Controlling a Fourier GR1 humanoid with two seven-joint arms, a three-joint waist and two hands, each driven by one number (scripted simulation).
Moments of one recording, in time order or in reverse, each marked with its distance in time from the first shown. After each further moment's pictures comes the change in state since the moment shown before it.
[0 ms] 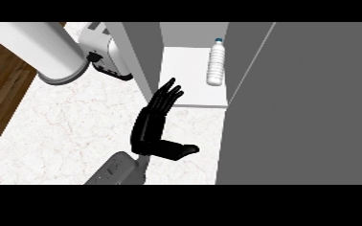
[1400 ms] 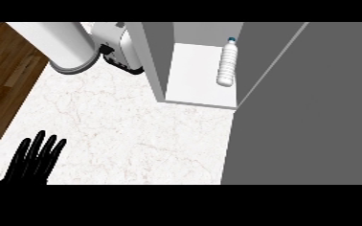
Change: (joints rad) left arm 0.644 0.647 0.201 -0.478 0.119 -0.420 -0.222; right arm -0.415 -0.231 0.200 -0.006 0.064 0.045 0.264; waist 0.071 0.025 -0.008
